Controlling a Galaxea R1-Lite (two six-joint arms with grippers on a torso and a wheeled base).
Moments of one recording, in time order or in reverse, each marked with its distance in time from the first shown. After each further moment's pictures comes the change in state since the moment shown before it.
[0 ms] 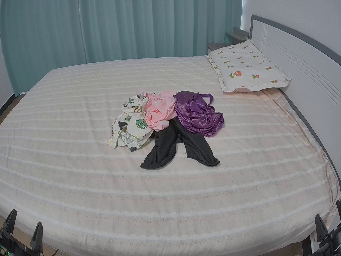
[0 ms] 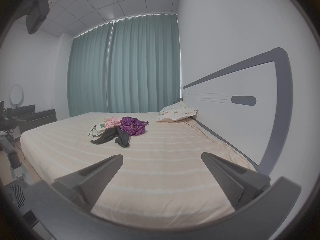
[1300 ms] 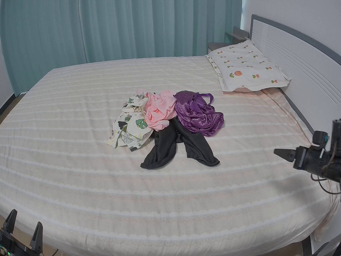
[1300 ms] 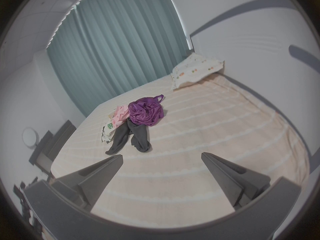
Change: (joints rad) left arm 0.000 0.000 0.000 0.000 0.000 0.000; right arm 0.162 1.335 -0.458 -0.471 0.086 0.346
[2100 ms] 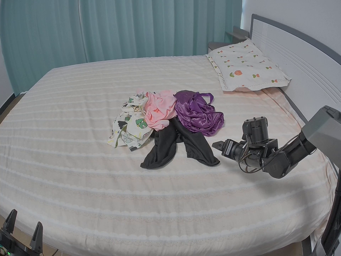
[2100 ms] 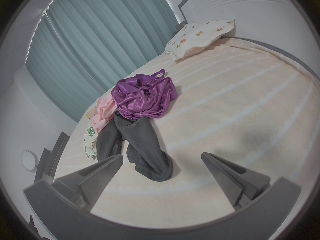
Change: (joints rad) left arm 0.000 0.000 0.000 0.000 0.000 0.000; right arm 0.260 0.768 -0.520 -0.149 -0.212 0.295
